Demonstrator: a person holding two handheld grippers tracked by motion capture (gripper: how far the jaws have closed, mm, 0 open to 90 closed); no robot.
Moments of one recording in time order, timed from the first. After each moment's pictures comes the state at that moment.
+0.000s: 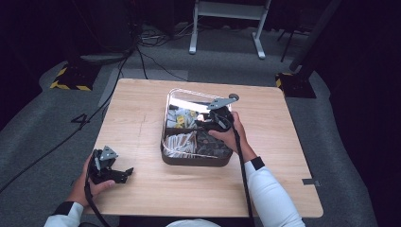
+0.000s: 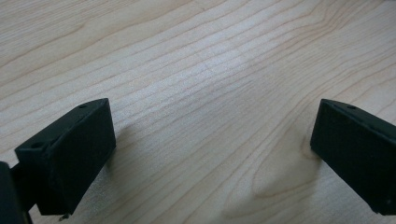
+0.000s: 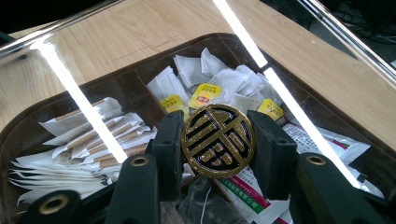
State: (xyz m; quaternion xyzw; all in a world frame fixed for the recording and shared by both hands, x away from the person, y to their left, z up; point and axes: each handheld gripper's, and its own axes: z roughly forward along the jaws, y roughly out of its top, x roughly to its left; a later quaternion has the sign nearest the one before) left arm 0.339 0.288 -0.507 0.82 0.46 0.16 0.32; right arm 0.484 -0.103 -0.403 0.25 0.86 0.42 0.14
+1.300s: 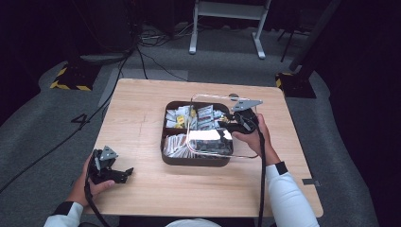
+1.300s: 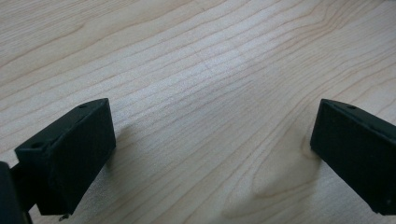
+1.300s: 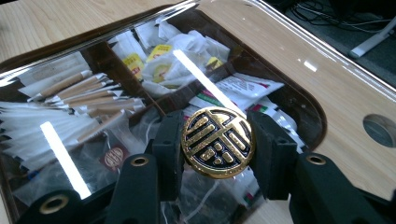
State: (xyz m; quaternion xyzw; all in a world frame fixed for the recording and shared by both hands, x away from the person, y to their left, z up) left arm 0.339 0.288 -0.507 0.82 0.46 0.16 0.32; right arm 0.473 -0.177 -0.391 0.28 0.86 0.40 0.17
